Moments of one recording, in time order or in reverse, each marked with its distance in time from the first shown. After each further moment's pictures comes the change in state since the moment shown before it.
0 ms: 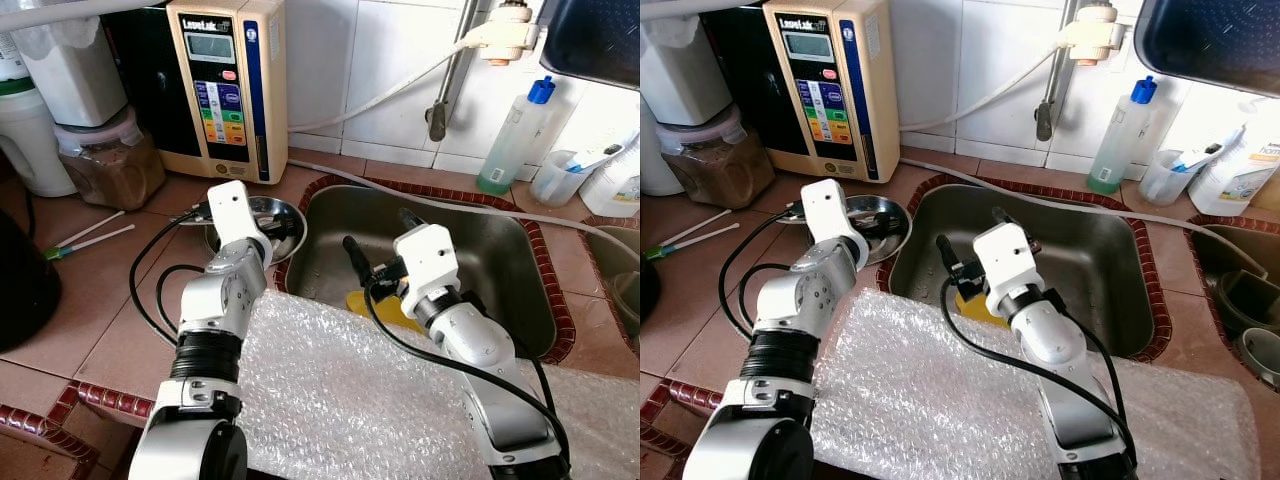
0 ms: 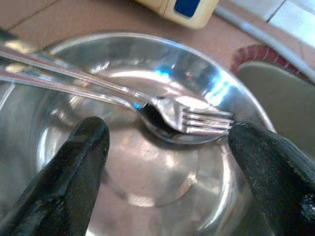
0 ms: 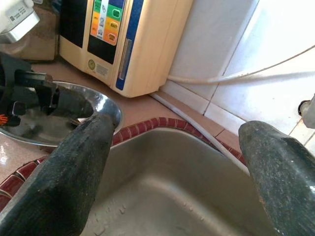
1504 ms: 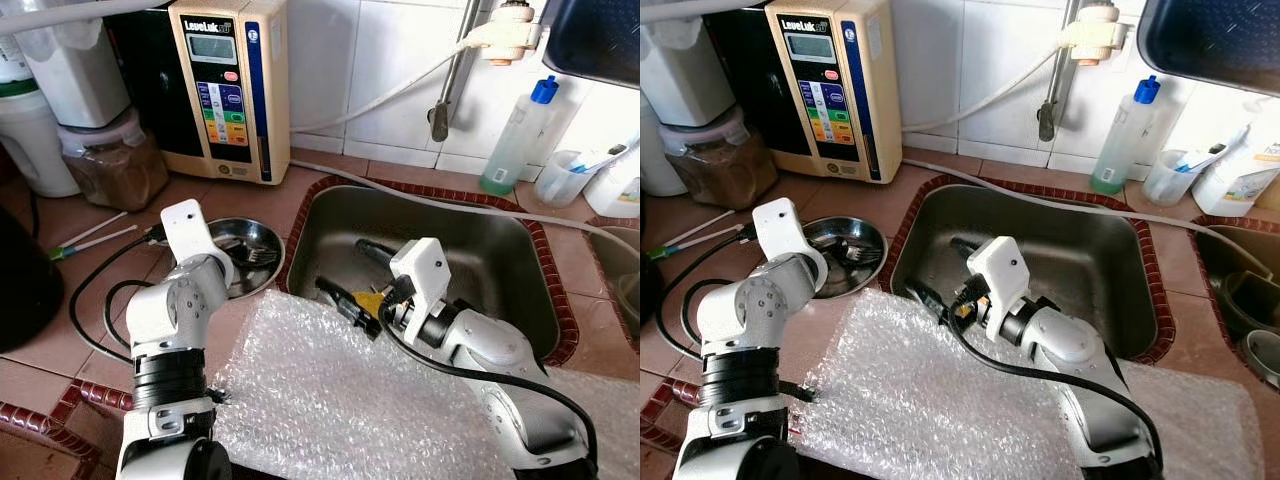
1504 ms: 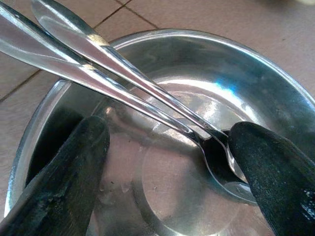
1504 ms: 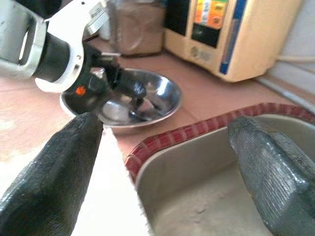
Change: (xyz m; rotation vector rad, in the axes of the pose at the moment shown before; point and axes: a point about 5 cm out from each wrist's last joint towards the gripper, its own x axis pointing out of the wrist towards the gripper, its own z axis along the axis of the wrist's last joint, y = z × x) left arm -0.028 0.049 0.001 -0.039 0.100 0.185; right arm -0.016 0.012 -0.004 0.218 0.050 0.458
